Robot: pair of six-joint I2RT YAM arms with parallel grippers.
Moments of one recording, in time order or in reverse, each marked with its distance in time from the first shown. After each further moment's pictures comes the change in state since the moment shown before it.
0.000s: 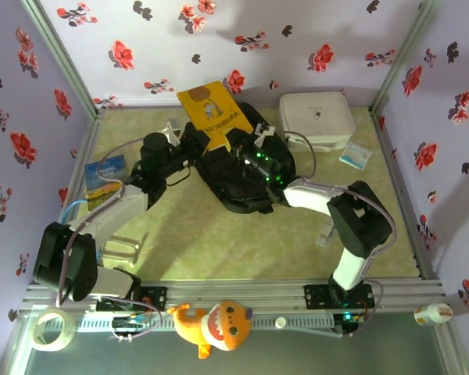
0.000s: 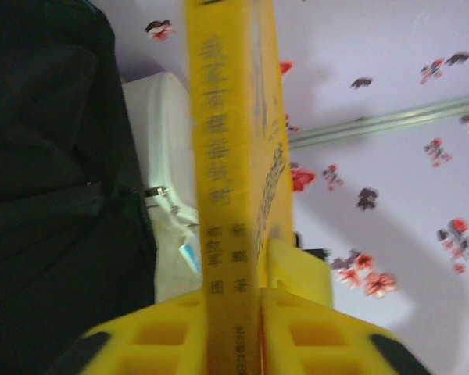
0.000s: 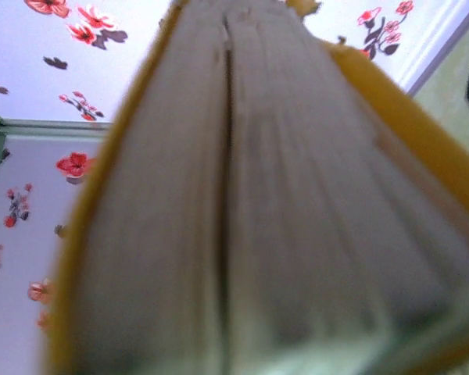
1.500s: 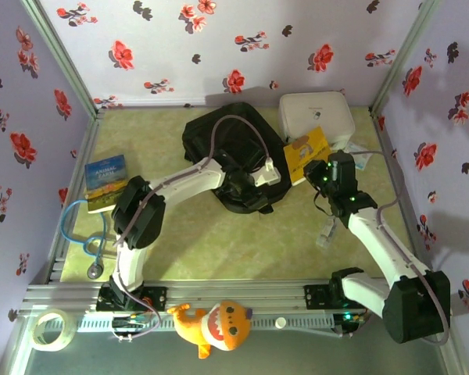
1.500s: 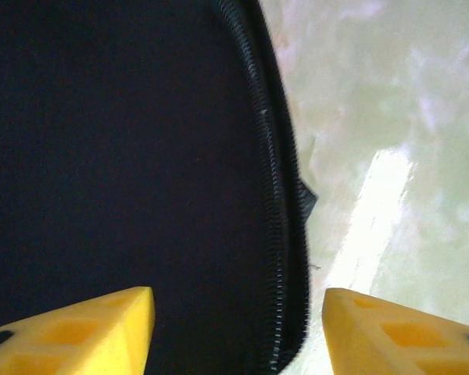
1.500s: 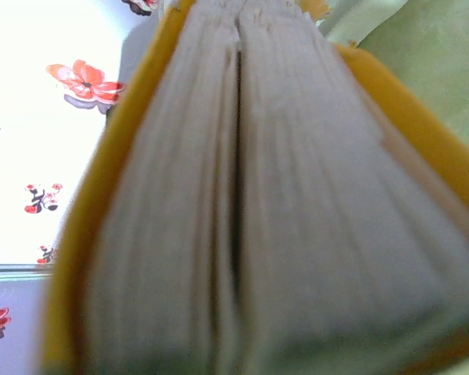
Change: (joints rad) left arm -0.404 0.631 0.747 -1.111 -0.131 1.561; right arm -0.414 -0.663 -0.244 -1.088 0.154 -0.544
